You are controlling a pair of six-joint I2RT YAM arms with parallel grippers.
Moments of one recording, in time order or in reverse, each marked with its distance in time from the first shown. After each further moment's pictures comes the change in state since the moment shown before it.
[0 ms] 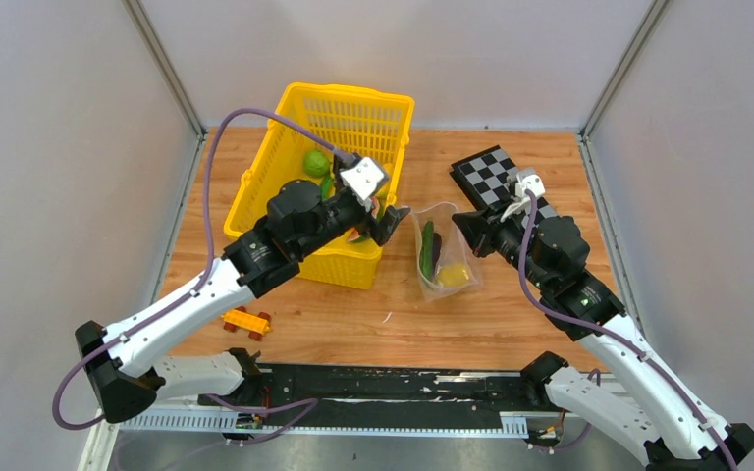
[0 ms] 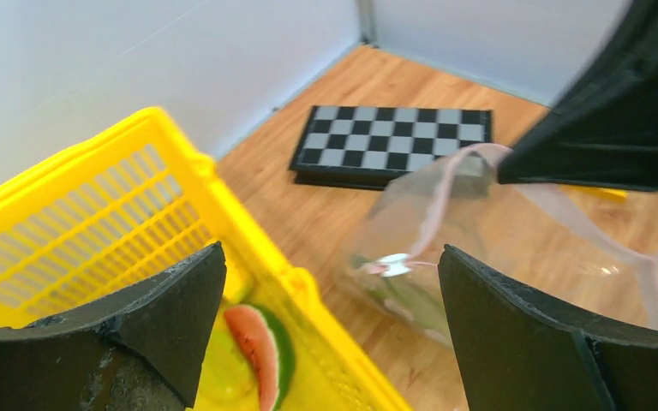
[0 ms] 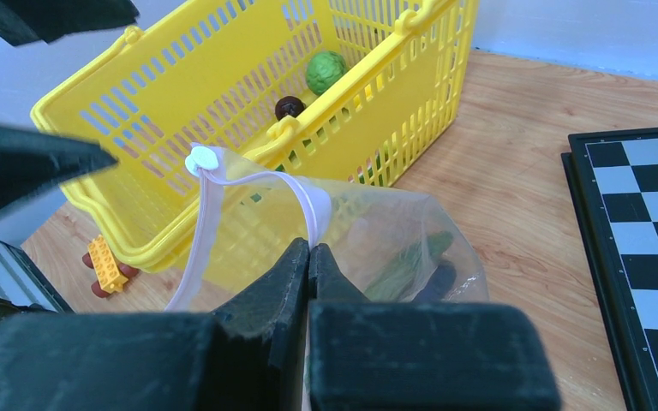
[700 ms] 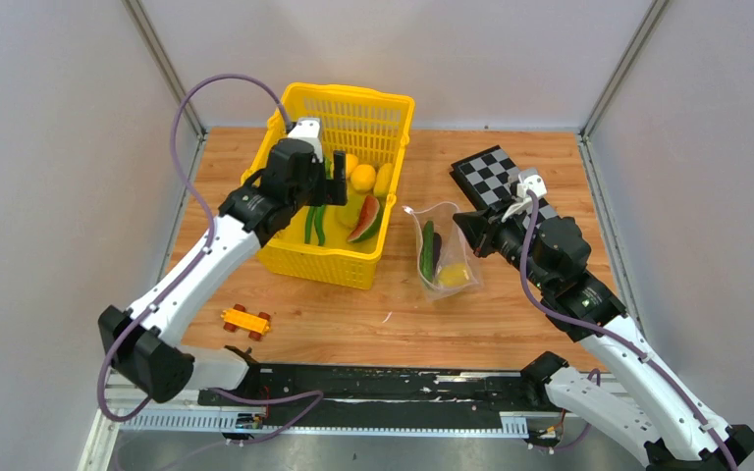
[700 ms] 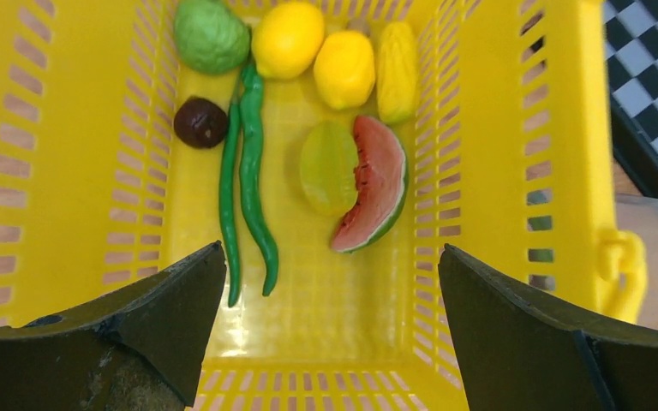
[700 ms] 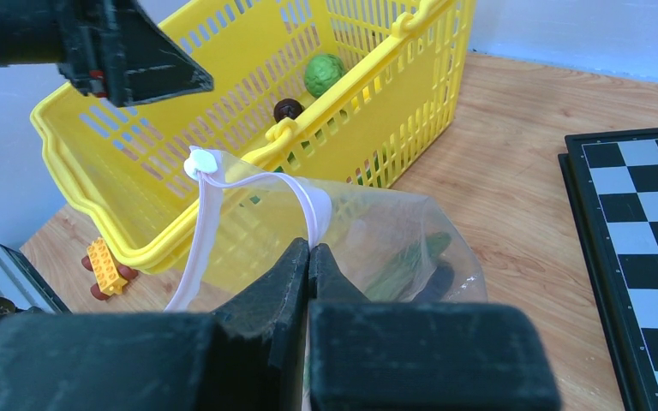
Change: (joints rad) left arm 0.356 0.130 0.142 -0.454 -0.266 -0.477; right arm 0.000 -0.006 0.000 -0.001 0.007 0.001
